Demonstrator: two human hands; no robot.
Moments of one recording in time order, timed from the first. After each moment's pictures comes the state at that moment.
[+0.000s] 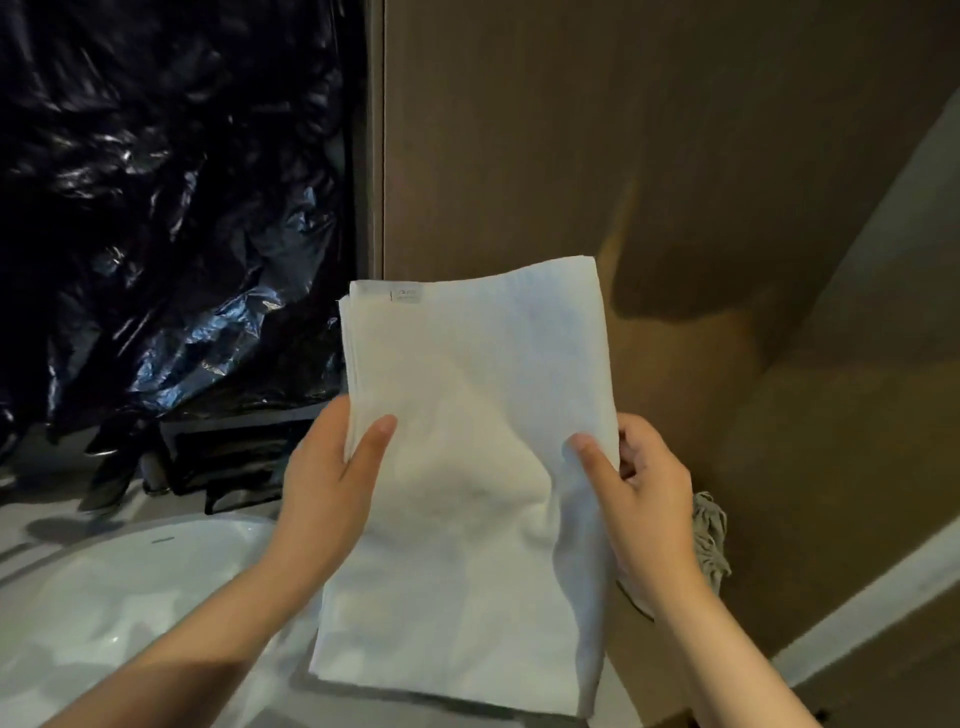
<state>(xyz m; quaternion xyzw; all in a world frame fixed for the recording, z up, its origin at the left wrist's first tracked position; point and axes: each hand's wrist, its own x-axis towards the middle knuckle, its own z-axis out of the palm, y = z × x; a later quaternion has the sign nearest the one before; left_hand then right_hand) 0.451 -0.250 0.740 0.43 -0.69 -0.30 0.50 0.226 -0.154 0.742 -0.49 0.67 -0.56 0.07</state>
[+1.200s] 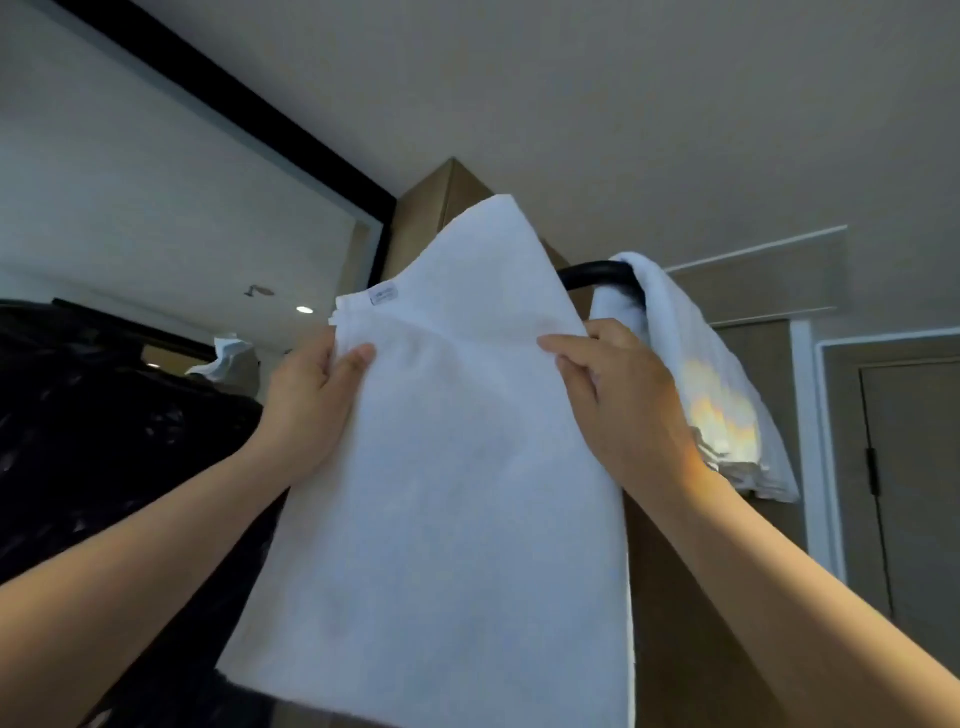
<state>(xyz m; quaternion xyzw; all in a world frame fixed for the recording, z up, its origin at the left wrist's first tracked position) 0.548 -0.370 1.169 0.07 -0.66 -0.22 0.72 0.395 -0.164 1.201 -0.53 0.56 -0.36 -0.53</state>
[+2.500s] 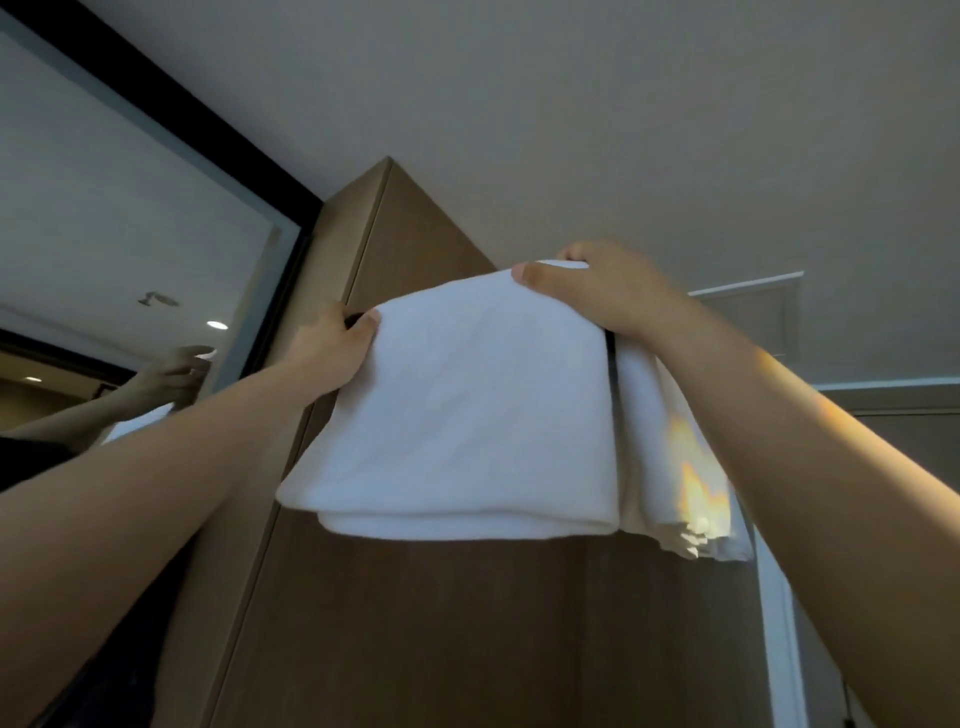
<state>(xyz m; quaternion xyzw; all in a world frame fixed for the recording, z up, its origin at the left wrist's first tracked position) 0.407 -0.439 1.314 0.16 -0.71 -0.24 0.64 0.339 -0.171 1.373 -0.46 0.69 -0.30 -0.46</state>
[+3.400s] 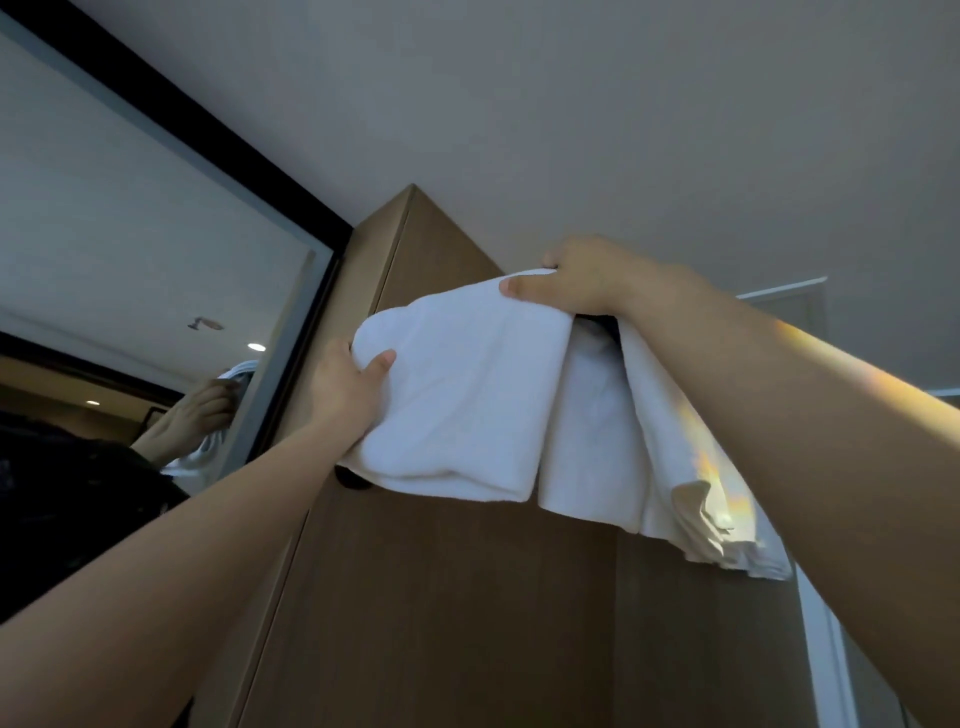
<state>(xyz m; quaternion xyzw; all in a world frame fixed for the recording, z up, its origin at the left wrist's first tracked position) 0.397 -0.425 1.272 0.13 -0.60 -0.31 0.72 0.351 -0.183 1.394 -0.44 0.74 -0.12 -0.49</state>
